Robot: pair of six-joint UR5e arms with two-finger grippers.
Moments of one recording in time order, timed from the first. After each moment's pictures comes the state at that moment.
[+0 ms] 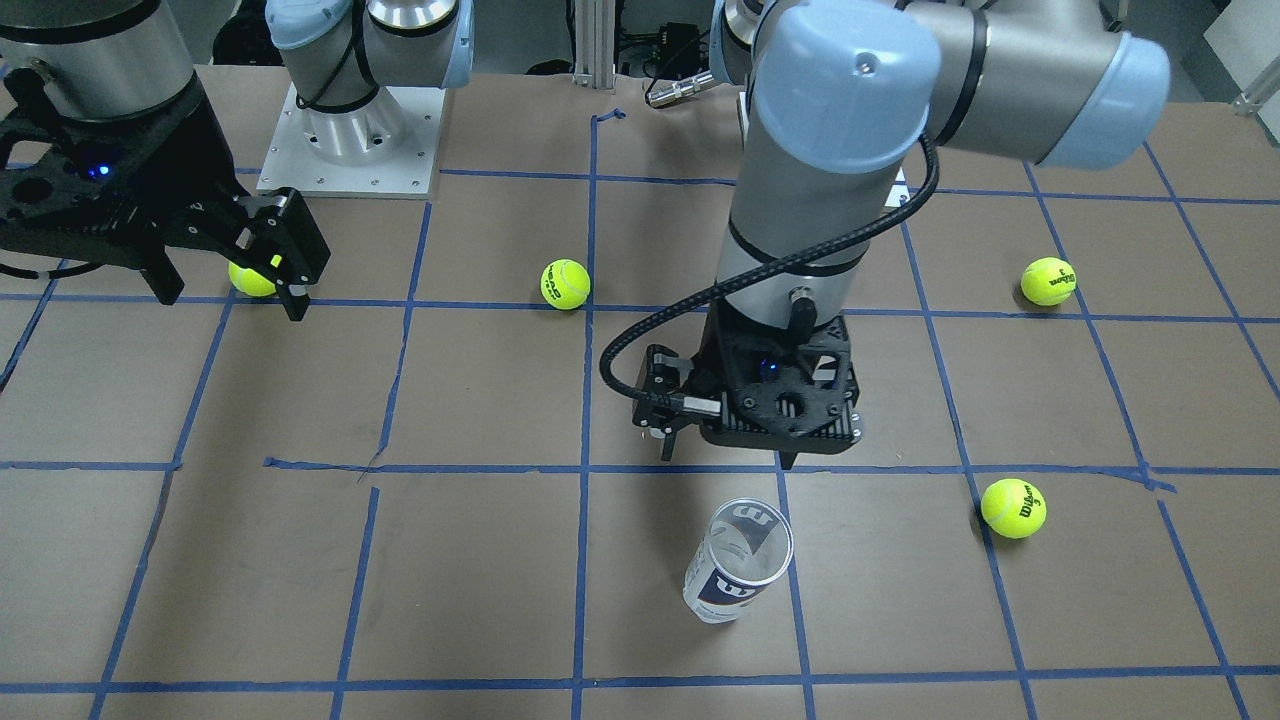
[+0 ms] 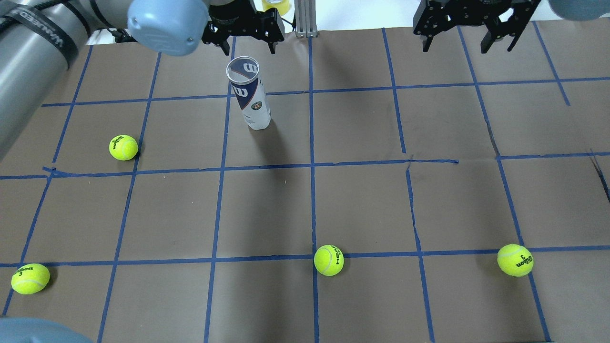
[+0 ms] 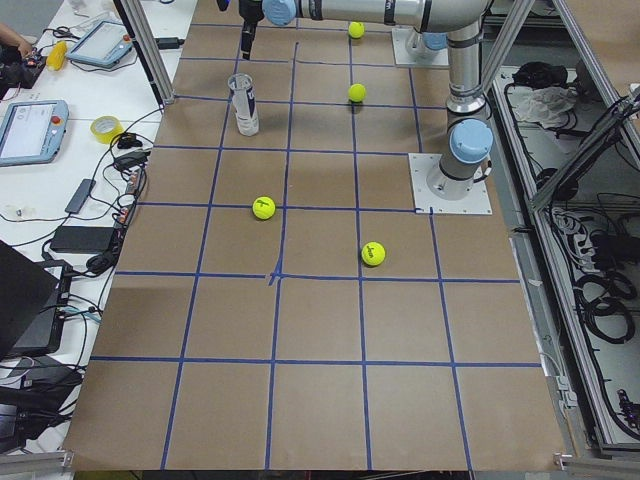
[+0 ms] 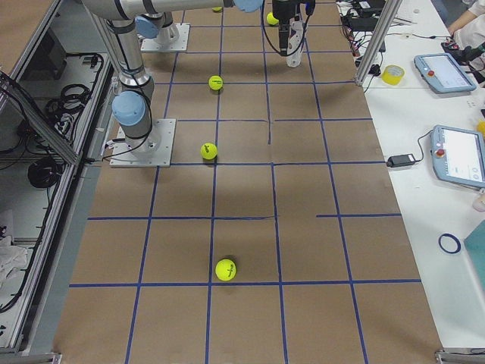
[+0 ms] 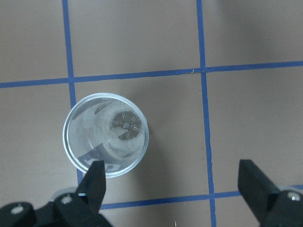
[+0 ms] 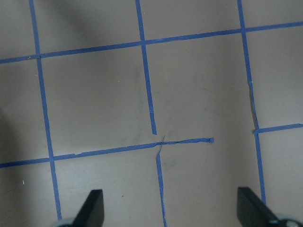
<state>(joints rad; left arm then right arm) -1.74 -1.92 -1.25 -1.33 1.57 -0.13 1.58 -1.46 1.36 -1.62 -1.61 0.12</state>
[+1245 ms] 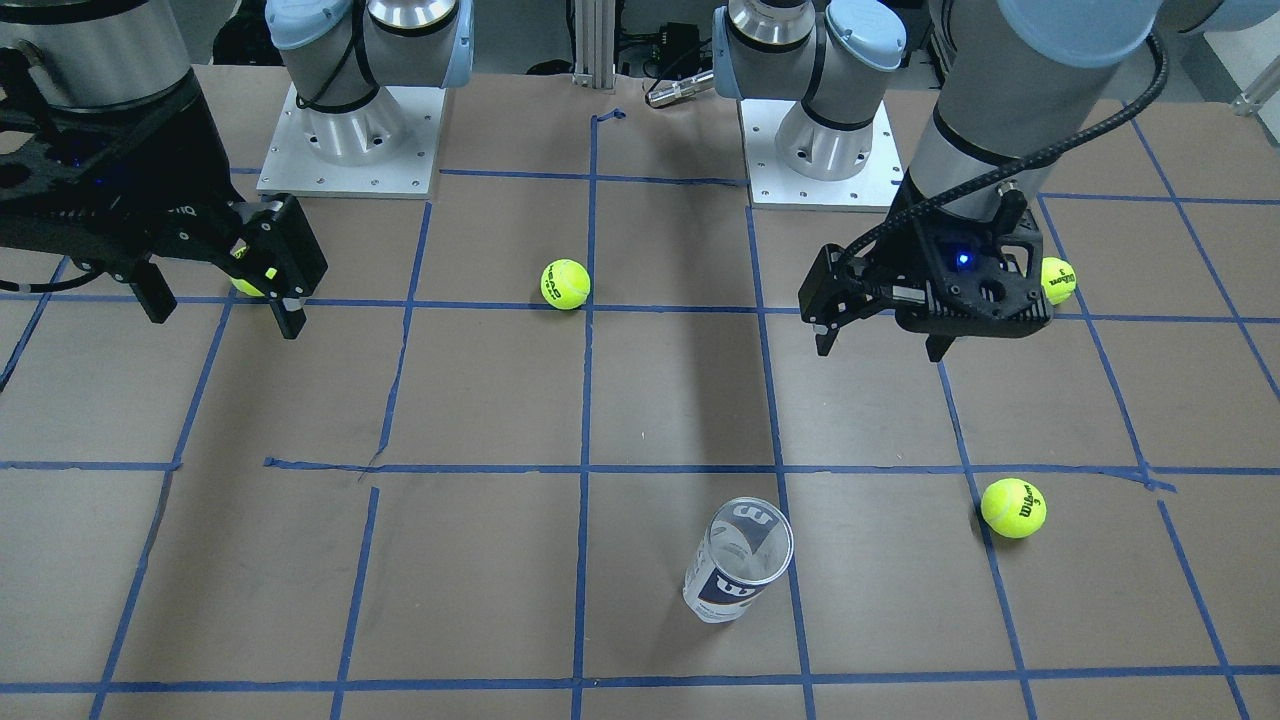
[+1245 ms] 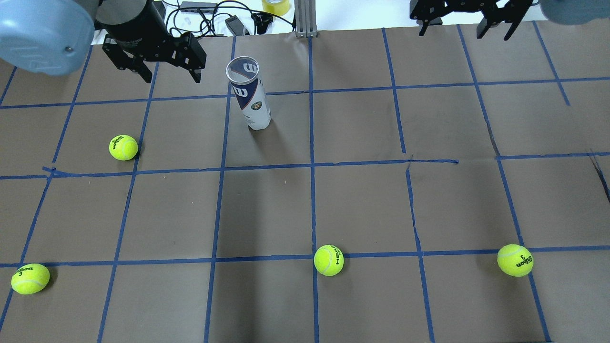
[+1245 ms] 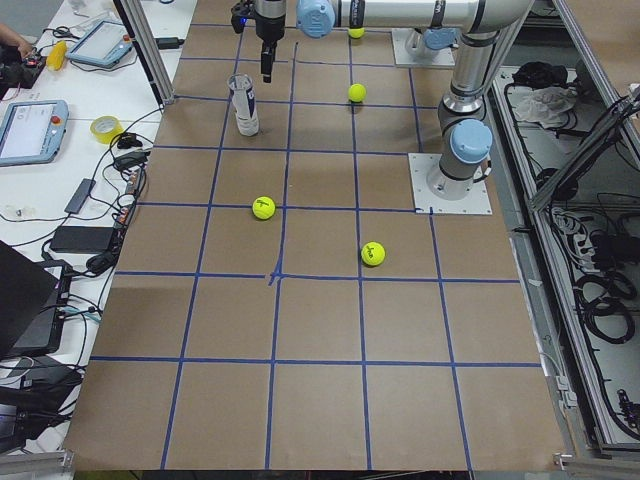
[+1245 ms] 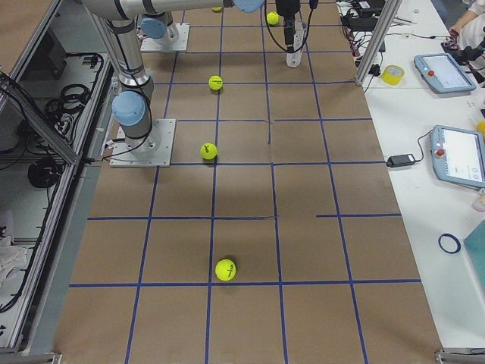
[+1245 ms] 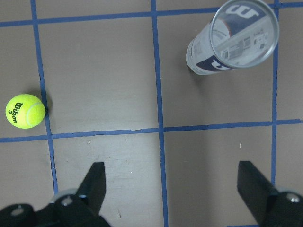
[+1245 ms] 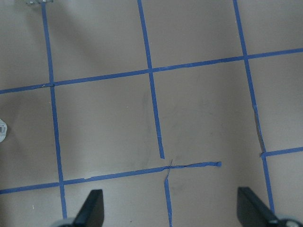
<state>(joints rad) -1.57 -1.69 -1.49 -1.44 1.58 0.04 1.58 -1.46 1.37 -1.72 -1.60 0.14</state>
